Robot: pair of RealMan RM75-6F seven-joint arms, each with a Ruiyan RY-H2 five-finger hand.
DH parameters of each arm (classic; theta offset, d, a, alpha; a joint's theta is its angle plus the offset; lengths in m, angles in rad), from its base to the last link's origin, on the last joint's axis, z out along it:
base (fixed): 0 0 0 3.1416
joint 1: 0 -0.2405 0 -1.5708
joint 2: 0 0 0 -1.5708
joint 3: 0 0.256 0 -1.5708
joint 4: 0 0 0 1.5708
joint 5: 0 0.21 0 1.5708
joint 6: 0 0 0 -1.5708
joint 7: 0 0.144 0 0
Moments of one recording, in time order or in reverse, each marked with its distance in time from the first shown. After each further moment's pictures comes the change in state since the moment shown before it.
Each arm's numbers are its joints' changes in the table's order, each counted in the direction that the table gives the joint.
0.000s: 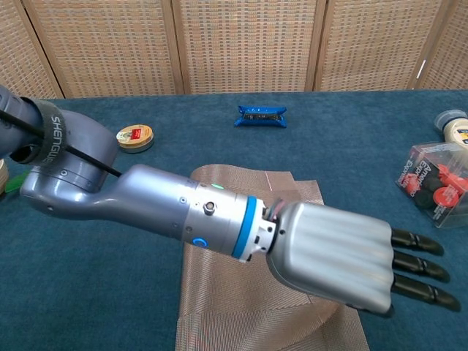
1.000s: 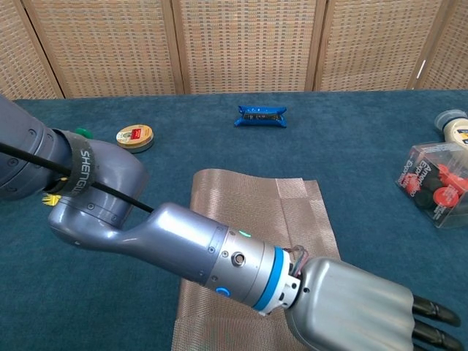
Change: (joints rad) left arm 0.047 0.124 0.005 0.060 0.065 0.106 -0.055; right arm 0.002 0.002 0.010 0.008 0.009 -0.004 0.002
